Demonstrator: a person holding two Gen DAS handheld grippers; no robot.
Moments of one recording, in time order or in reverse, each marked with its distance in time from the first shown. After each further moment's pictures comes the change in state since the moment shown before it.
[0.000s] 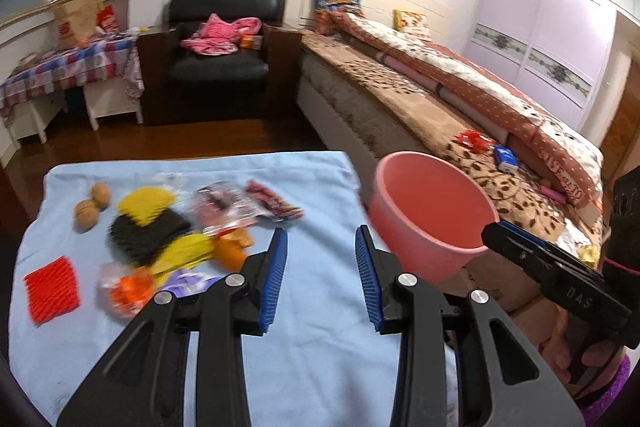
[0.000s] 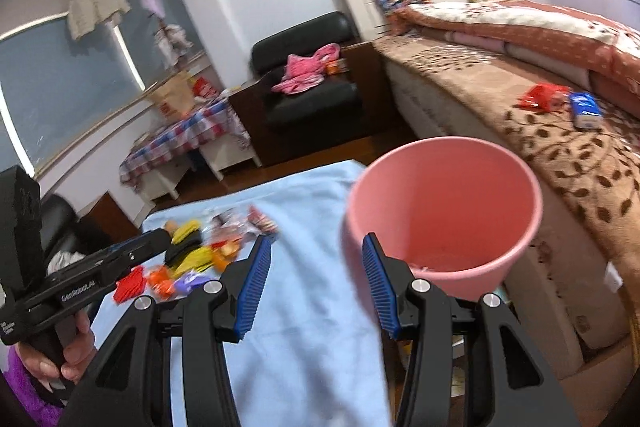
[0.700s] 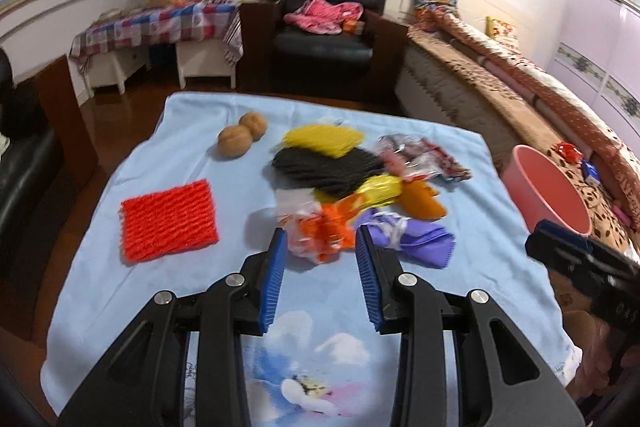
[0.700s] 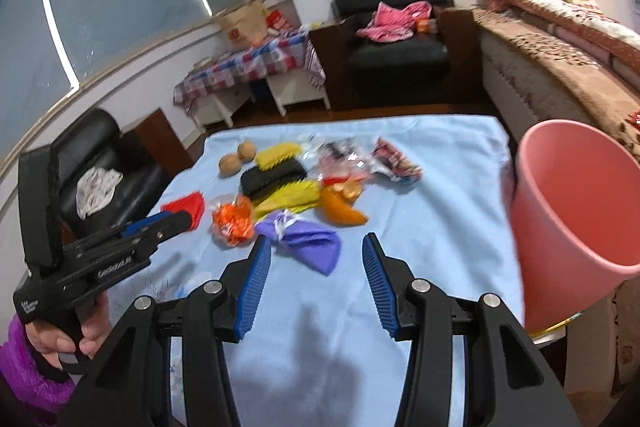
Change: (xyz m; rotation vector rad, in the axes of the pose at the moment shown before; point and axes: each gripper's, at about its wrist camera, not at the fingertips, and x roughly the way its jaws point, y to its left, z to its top) left arm -0.023 0.132 -0.058 -0.172 0.044 0.249; right arm 0.081 0.123 -0.042 -0.198 0.198 0.165
